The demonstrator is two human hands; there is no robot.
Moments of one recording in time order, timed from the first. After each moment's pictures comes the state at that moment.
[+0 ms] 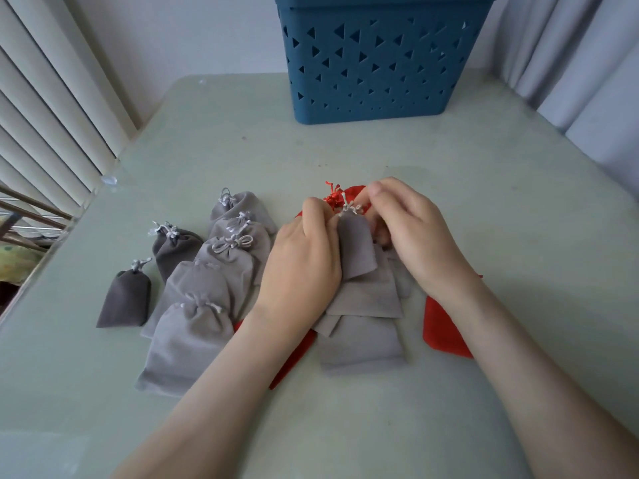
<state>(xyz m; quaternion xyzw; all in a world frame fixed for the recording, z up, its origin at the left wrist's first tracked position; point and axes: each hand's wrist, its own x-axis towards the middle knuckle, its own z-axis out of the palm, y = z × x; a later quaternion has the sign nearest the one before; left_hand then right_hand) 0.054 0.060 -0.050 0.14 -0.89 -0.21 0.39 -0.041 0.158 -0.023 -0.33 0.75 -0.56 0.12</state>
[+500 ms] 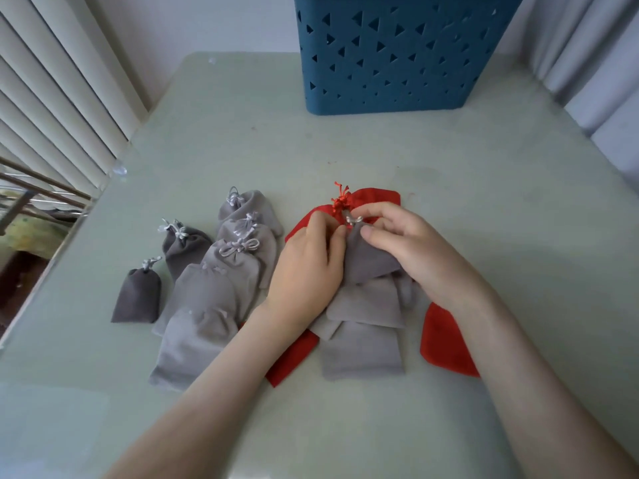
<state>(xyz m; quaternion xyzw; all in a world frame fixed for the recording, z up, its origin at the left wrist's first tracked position) 0.042 0.050 -0.061 0.19 -0.88 -0.31 0.31 -0.061 0.156 -0.032 -0.31 0.71 -0.54 0.32</state>
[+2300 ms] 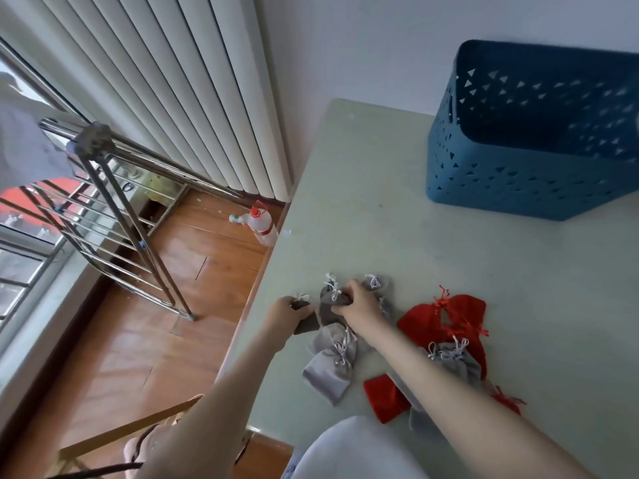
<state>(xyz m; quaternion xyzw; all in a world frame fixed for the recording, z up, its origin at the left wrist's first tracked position) 0.174 -0.128 -0.001 0.59 -0.60 -0.54 -0.05 0.037 -0.042 -0.001 -0.27 0.82 -0.30 0.41</state>
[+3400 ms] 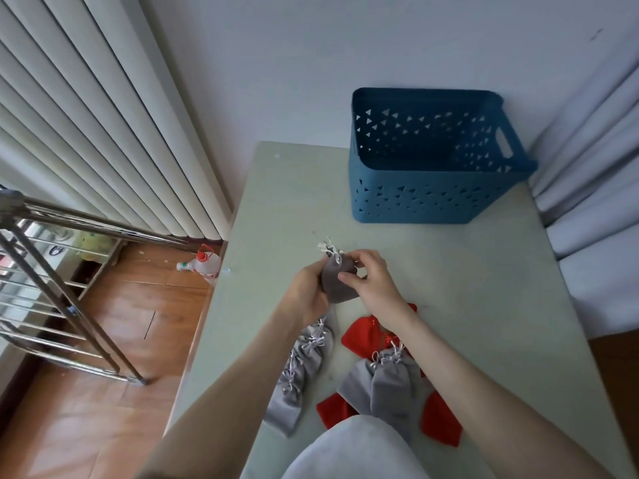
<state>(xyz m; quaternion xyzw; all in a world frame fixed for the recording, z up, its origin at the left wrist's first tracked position) 0.019 -0.091 0.099 0.36 -0.28 -0.89 0.04 -0.065 0.006 0.105 -0.28 0.77 -0.49 0.30</state>
